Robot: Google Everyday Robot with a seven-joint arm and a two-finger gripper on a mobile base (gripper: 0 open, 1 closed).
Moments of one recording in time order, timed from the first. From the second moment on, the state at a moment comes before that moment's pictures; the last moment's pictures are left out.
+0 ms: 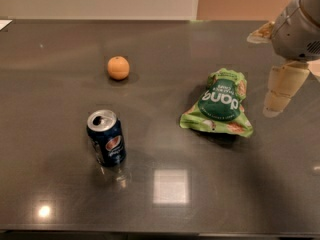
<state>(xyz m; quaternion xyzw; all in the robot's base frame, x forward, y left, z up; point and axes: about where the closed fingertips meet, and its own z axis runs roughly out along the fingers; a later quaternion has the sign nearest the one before) 0.497 -0.208 0.961 -0.69 0.70 -0.03 0.19</state>
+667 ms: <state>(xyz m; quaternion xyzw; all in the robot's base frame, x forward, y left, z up) 0.524 -0.192 0.936 -0.78 0.59 -0.01 0.20</state>
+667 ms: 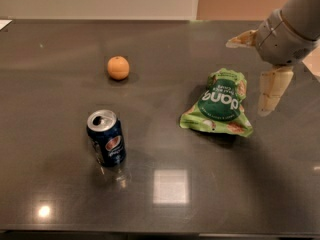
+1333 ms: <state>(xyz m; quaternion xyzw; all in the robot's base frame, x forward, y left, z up) 0.544 -0.172 0.900 -0.84 0.52 0.01 0.17</state>
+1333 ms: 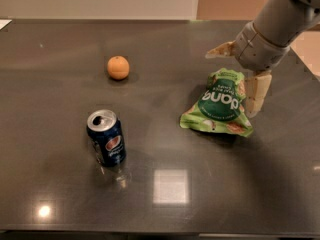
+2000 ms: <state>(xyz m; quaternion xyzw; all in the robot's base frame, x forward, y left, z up) 0.552 -0.163 0.862 -0.87 0.48 0.04 0.12</state>
